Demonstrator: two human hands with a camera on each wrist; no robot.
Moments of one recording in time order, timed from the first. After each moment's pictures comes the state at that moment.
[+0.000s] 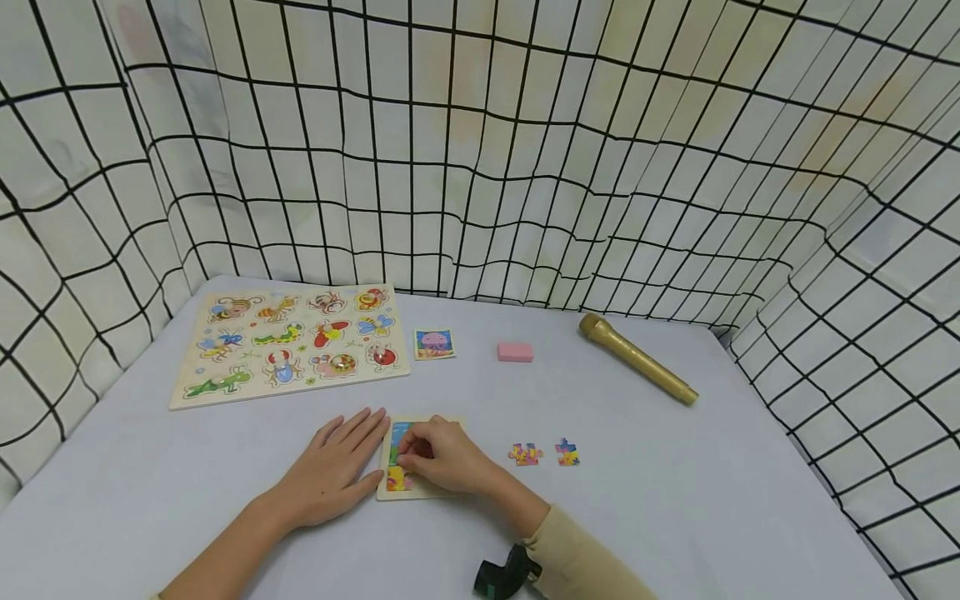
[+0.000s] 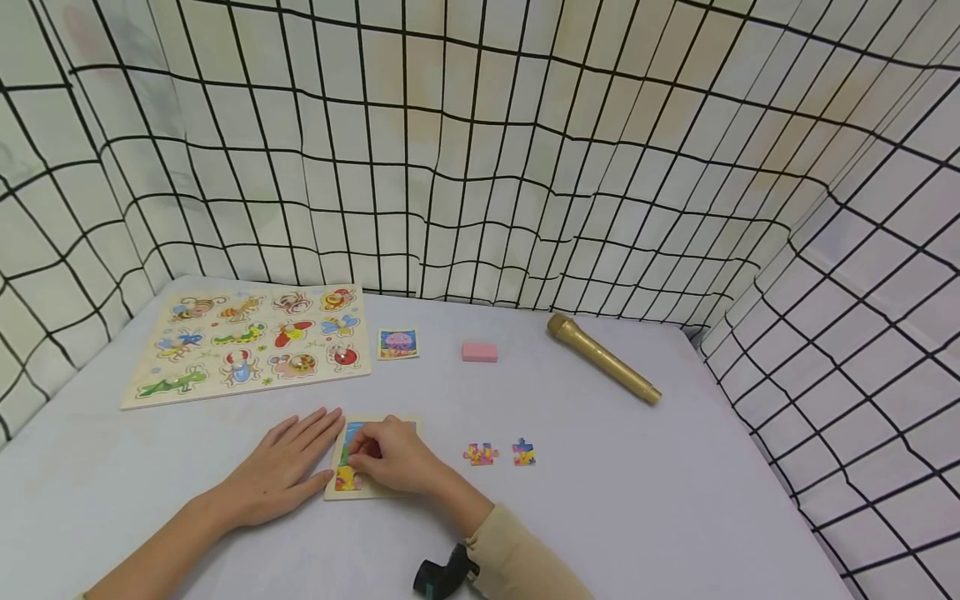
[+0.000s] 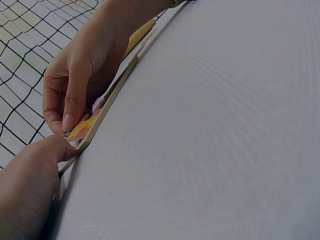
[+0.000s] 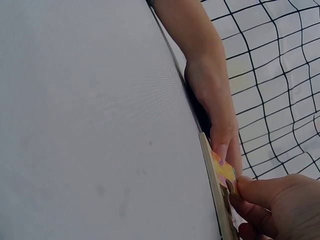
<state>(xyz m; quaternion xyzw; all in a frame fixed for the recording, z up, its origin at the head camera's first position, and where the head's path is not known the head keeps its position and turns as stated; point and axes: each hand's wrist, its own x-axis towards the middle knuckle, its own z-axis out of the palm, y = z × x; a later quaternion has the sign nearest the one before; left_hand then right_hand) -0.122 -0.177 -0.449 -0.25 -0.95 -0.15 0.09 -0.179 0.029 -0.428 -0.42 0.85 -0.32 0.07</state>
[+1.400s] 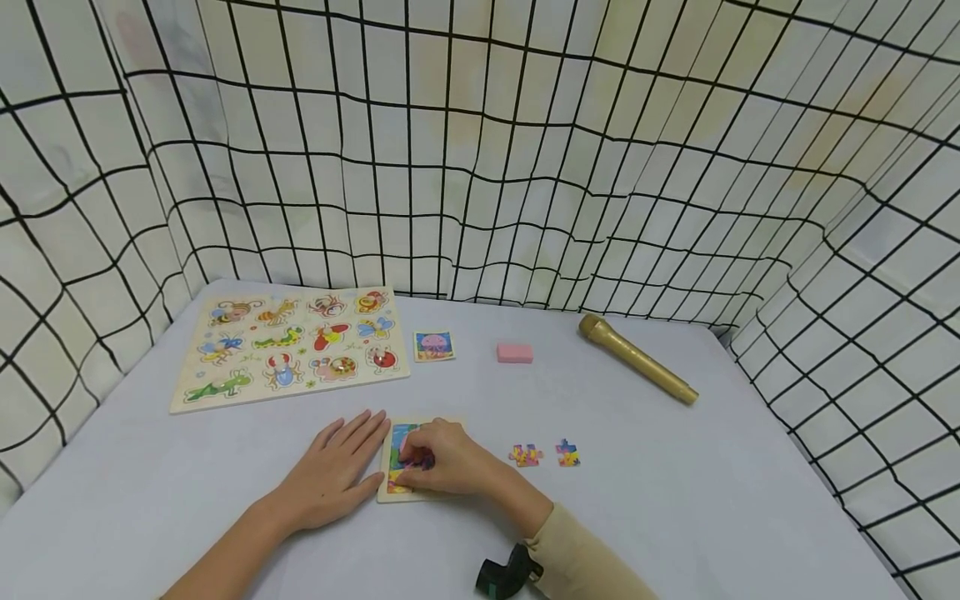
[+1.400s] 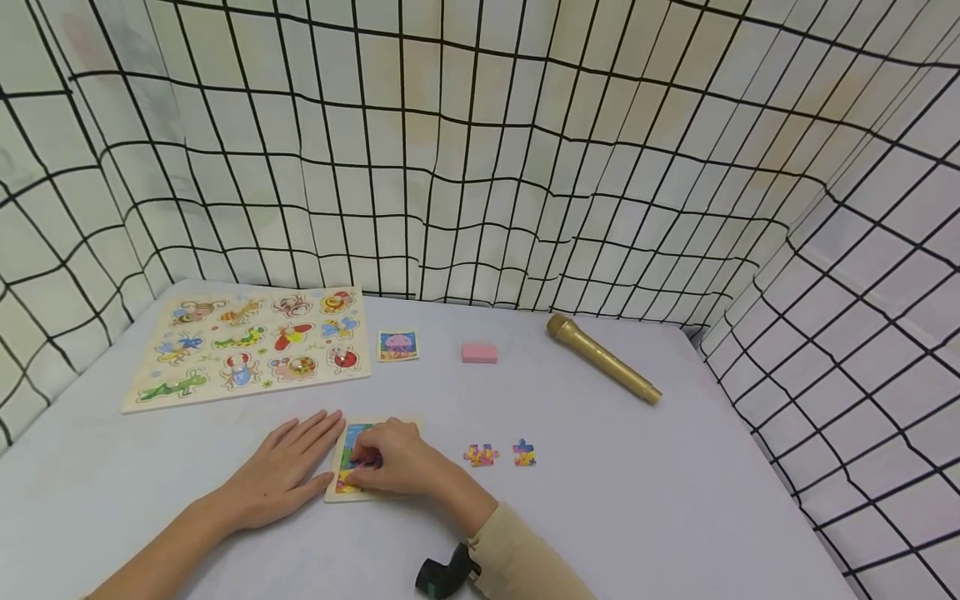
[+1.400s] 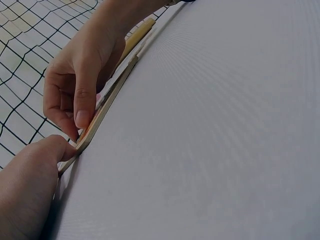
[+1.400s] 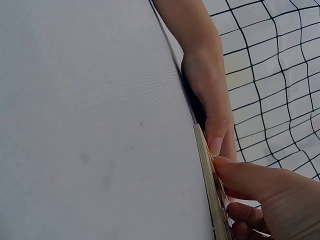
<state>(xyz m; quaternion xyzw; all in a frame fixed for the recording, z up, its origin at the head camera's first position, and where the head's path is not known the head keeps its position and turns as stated) -0.123 -0.178 -0.450 -0.25 -0.95 -0.15 0.08 -0.181 0.034 -0.423 -0.48 0.85 -0.24 0.04</state>
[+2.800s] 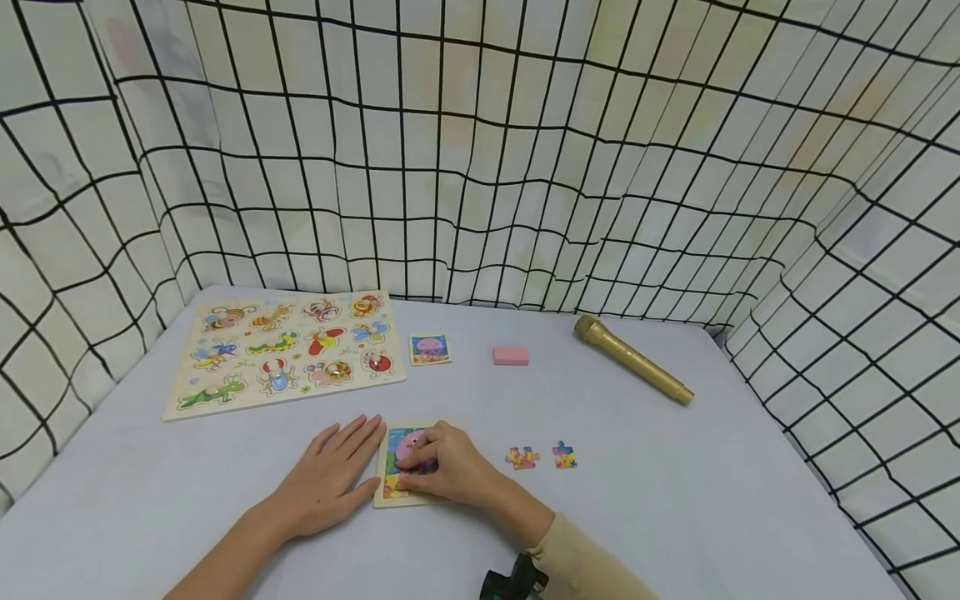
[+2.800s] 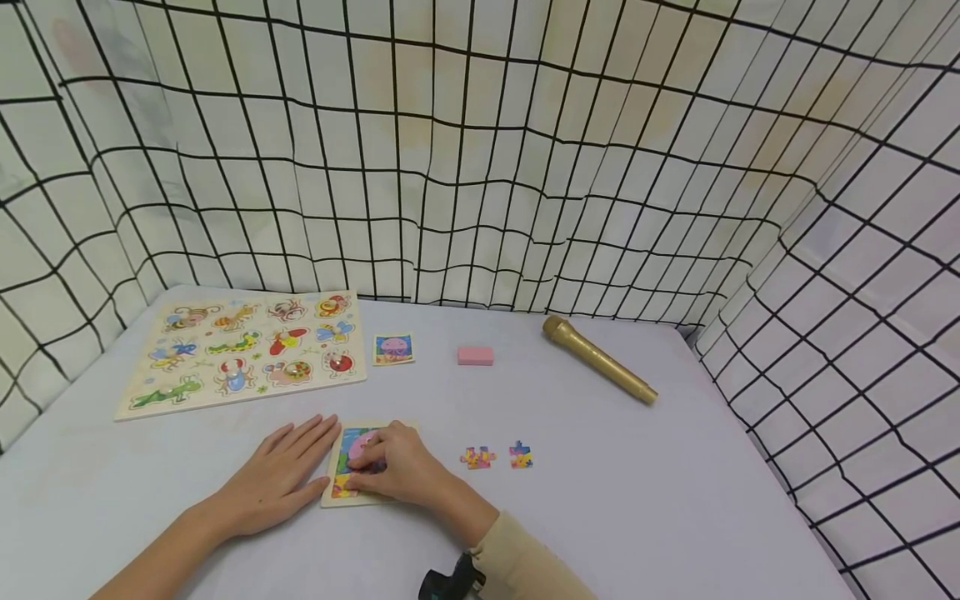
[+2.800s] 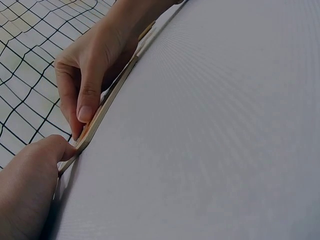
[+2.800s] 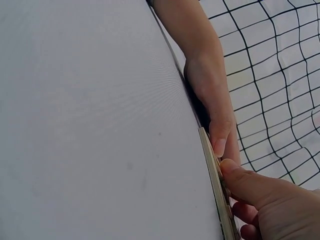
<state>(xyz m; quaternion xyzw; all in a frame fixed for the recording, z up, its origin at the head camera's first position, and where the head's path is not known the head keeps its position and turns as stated) -0.123 -0.177 -0.449 -0.26 -0.95 -0.15 0.09 -0.177 0.042 -0.440 -0.46 0.84 -0.28 -0.05</state>
